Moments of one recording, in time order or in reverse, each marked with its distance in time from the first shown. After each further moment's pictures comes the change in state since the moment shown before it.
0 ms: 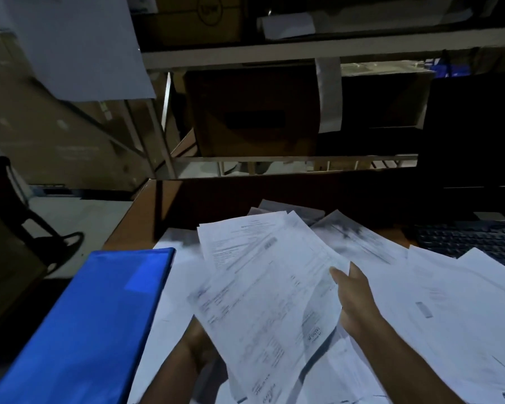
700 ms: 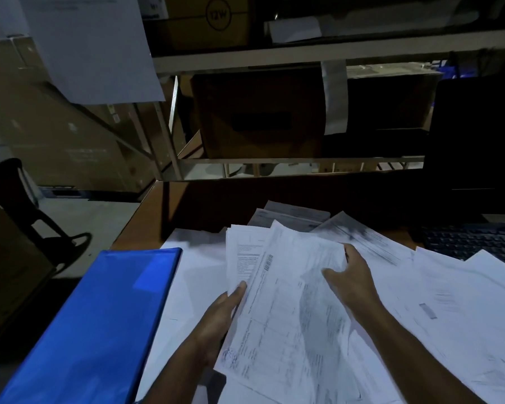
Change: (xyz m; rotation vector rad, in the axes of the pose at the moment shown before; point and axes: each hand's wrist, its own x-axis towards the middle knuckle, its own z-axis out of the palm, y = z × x) left_hand -0.015 0.029 0.016 0.410 -0.189 -0.002; right_hand 0.015 -0.008 0.001 -0.476 -0.016 -0.309
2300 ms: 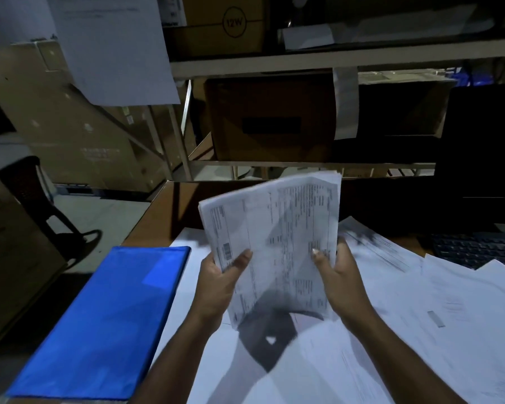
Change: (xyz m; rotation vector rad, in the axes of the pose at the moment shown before) left_hand -0.001 0.039 0.006 -0.022 0.257 0.600; right_hand -0.030 -0.040 0.022 0.198 -0.121 -0.248
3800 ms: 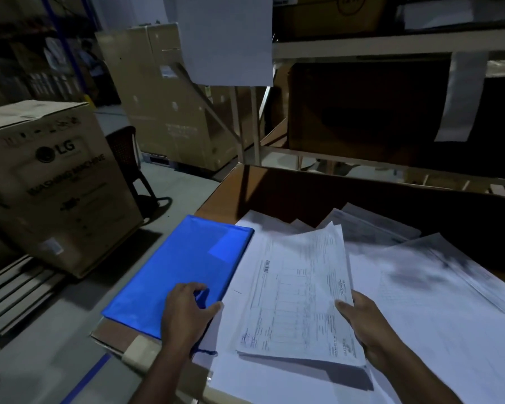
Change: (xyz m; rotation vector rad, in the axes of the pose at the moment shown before) left_hand -0.050 -0.095 -0.190 1.087 0.467 -0.206; right_hand -0.015 0.051 0.059 -0.025 -0.403 0.575
